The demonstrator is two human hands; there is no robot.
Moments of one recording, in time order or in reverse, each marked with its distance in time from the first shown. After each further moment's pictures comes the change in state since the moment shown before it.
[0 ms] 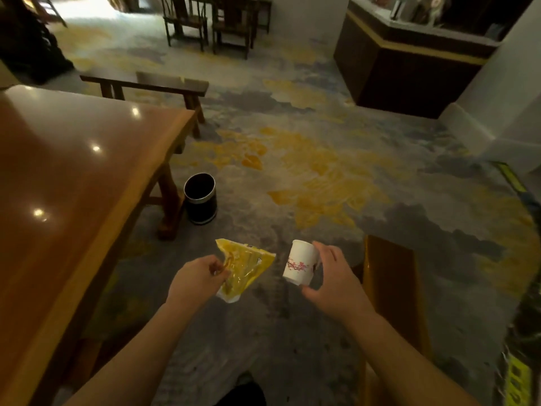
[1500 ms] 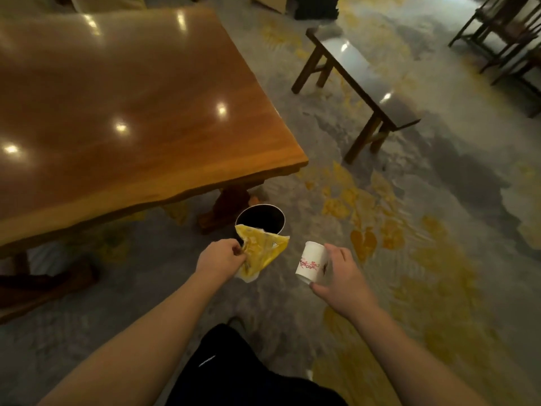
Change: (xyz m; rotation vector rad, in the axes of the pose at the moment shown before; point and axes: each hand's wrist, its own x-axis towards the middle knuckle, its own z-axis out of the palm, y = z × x) left_hand 0.615 0.052 0.011 -0.332 0.325 -0.885; right_hand 0.856 0.040 0.113 -0.139 -0.688 -0.679
